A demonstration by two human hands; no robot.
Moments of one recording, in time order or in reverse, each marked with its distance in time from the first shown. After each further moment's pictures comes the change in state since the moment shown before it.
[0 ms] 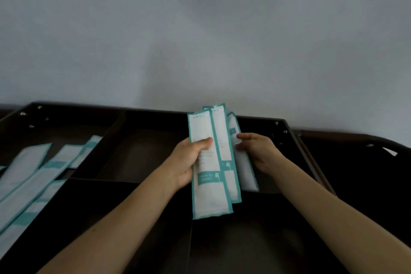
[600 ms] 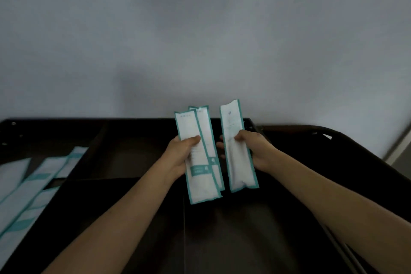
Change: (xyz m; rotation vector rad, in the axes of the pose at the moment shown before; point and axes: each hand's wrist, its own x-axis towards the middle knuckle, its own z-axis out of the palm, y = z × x) left_hand -0.023 -0.008 0.019 0.083 0.001 0.018; right_hand -0.092 -0.021 -0.031 0.209 -0.042 0.121
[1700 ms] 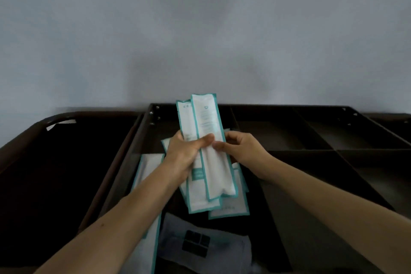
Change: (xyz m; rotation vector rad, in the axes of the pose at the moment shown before) left_hand -0.094 0.097 -0.349 0.001 0.139 0.188; right_hand -0.041 0.152 0.365 -0.606 -0.202 -0.414
